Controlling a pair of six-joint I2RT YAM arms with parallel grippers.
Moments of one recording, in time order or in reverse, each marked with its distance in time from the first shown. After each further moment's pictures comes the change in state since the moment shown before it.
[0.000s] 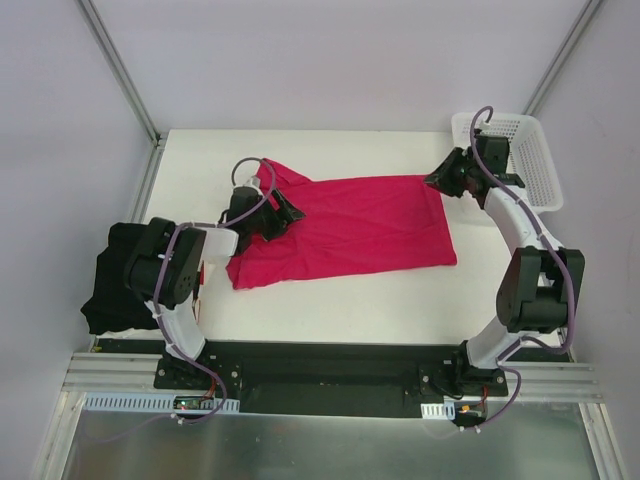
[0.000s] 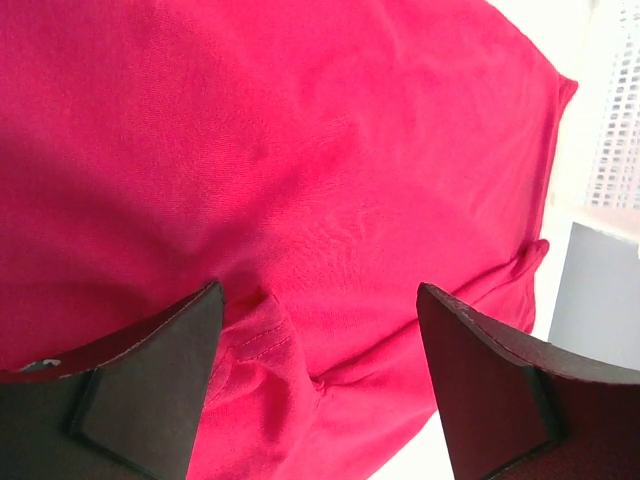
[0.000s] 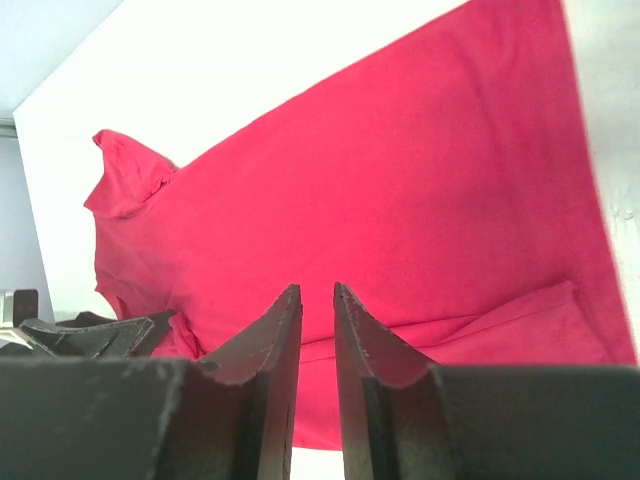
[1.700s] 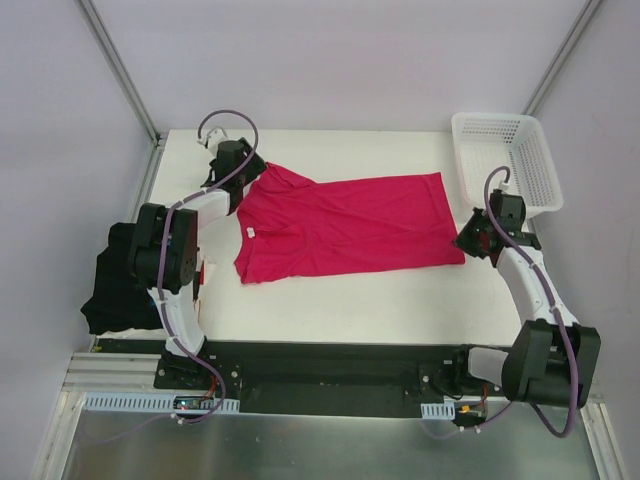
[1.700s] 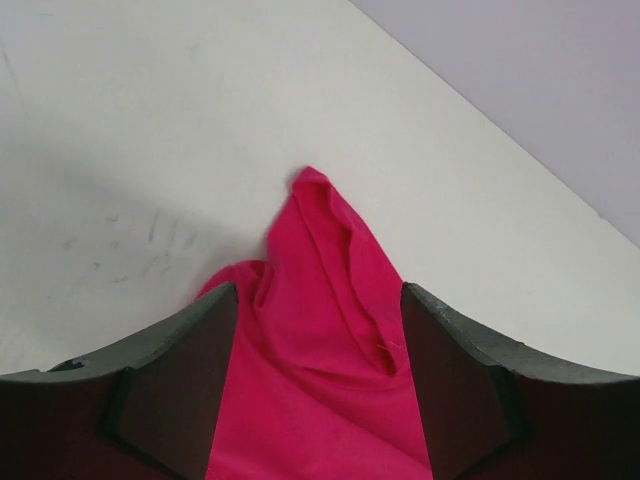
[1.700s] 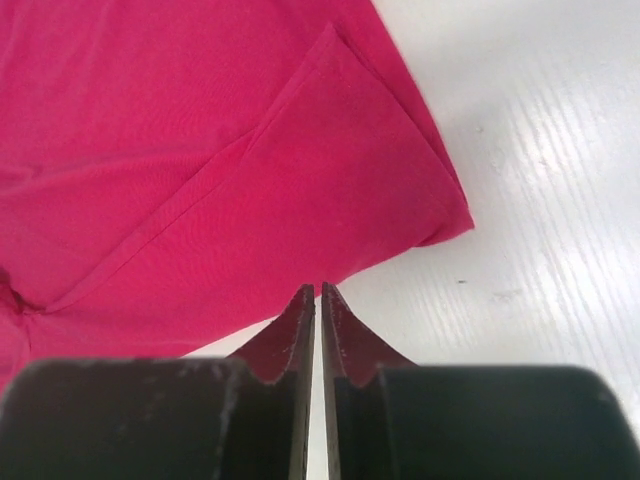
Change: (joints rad) left arm 0.116 0.097 0.389 -0.166 -0.518 0.217; right arm -0.089 -0.459 -0.477 -0.145 0.234 -0.093
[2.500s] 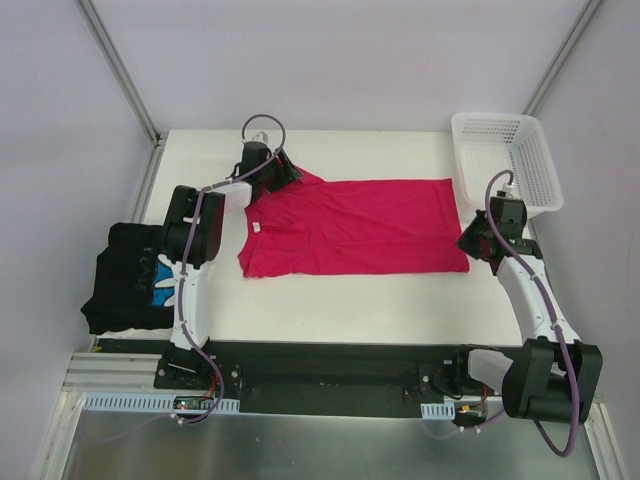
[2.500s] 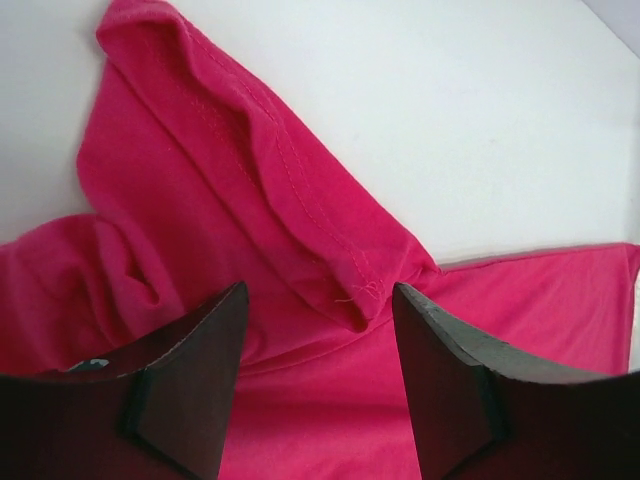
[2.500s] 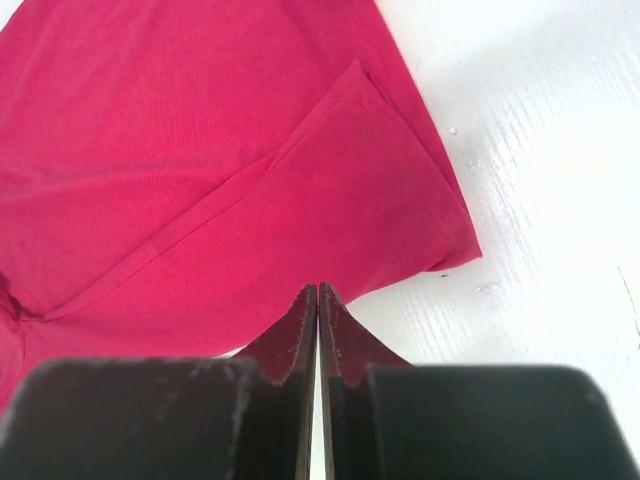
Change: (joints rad) left arm -0.044 0.334 0.303 -0.065 0.469 0.010; right arm 0.019 -0.061 -0.032 0.006 0.059 0.014
